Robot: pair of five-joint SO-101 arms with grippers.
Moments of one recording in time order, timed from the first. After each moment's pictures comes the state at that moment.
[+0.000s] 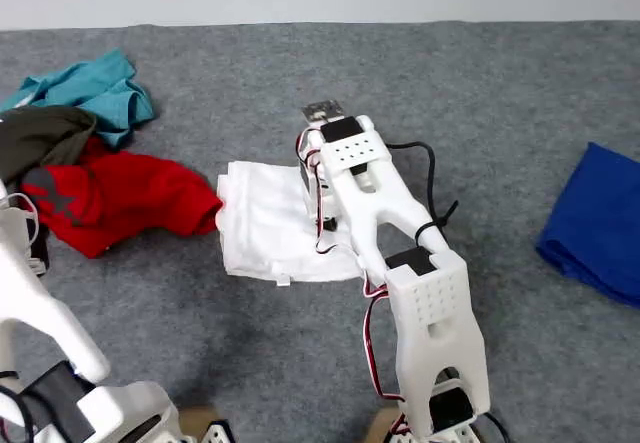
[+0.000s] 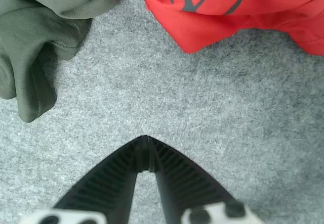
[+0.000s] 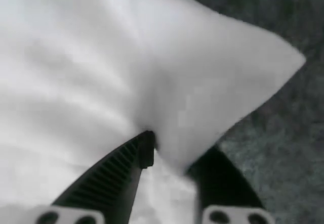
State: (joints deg) left arm -45.2 -7.2 7.2 96.6 -15.3; right arm -24.4 42.8 -26.5 86.0 -7.1
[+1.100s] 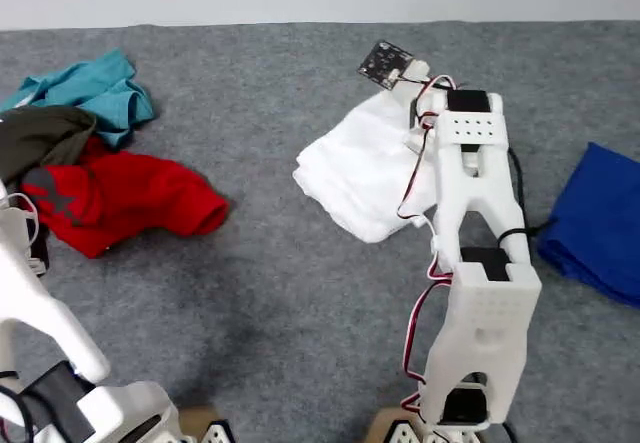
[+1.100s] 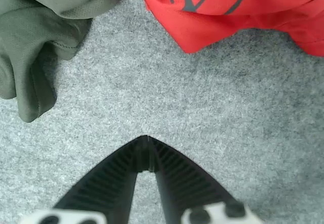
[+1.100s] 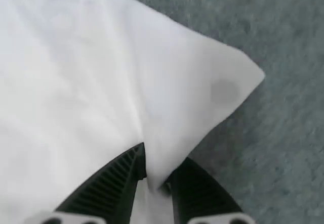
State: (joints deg) left arm -45.2 -7.2 7.2 96.6 -15.3; right arm -2.6 33.1 -25.8 59.8 55.1
